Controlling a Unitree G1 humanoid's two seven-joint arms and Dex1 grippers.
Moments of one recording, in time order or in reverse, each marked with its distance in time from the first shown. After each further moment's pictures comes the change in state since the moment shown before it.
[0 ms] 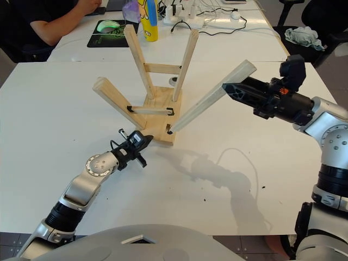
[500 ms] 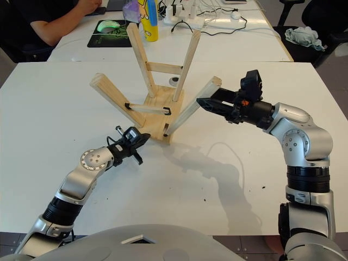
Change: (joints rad) left arm -0.039 0.008 0.045 0.037 -0.029 0.022 -0.088; right arm -0.013 0.107 0.201 0.018 -0.267 -0.237 0.032
